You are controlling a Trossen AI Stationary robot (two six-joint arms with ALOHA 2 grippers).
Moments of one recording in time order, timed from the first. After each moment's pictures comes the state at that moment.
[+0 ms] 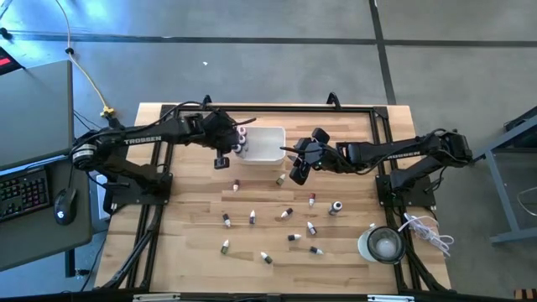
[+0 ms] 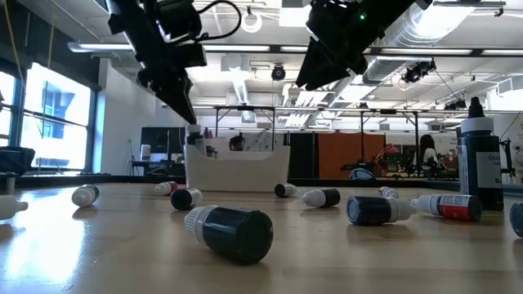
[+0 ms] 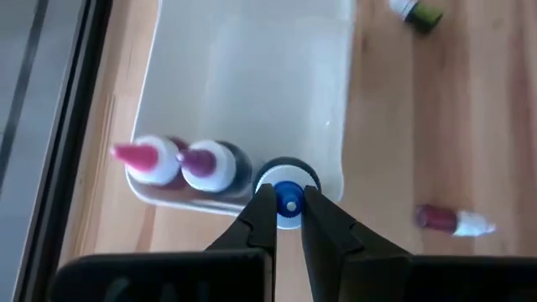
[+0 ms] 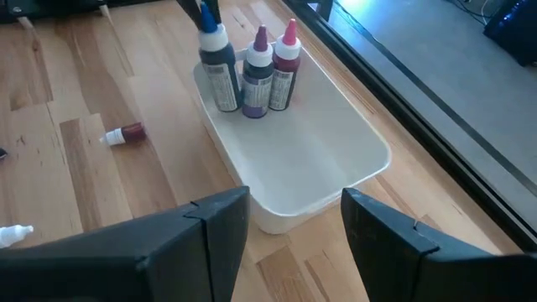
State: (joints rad) left arm 0.40 1.28 0.94 -0.58 -0.01 0.37; right arm -0.01 1.42 1.00 -0.27 0.46 0.25
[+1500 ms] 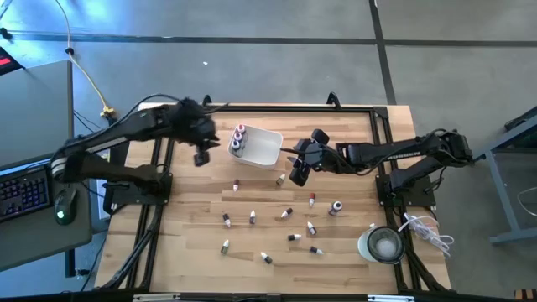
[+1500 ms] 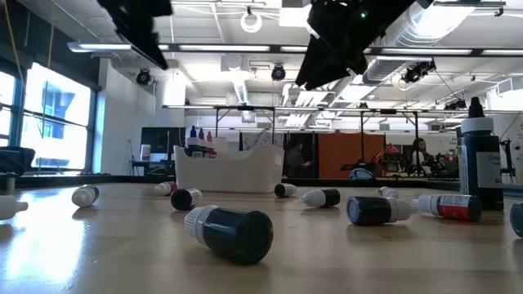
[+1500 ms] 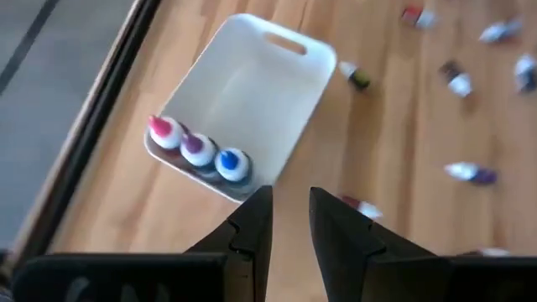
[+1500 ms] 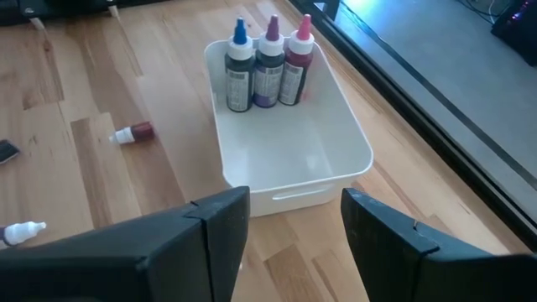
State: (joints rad) left arm 0.42 0.96 1.05 -0.89 0.09 0.17; right arm 0.01 1.42 1.00 -0.26 0.45 0.26
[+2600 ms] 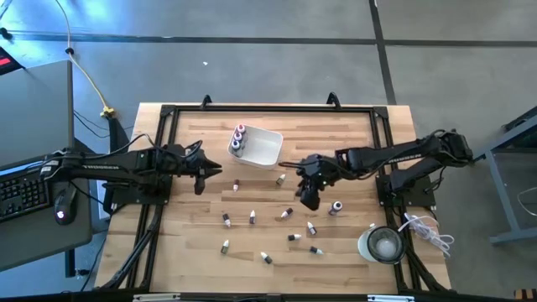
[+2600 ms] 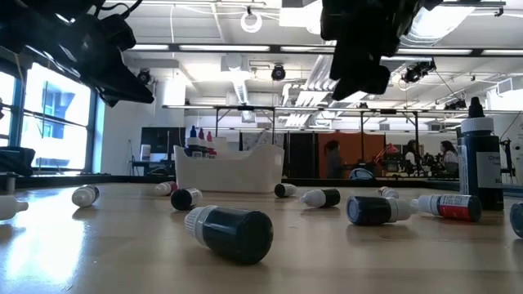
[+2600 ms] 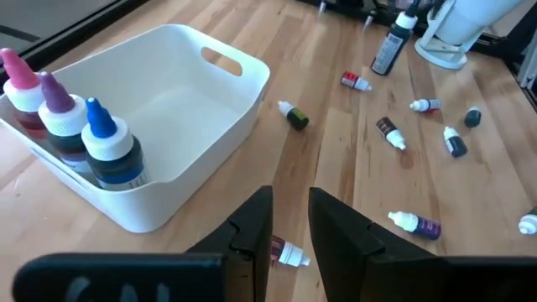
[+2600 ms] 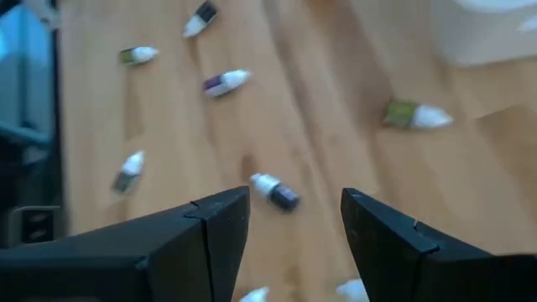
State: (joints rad) left arm 0.08 0.57 0.35 -0.20 -0.07 -0.21; right arm 0.07 1.42 1.00 -0.45 -0.11 0.52
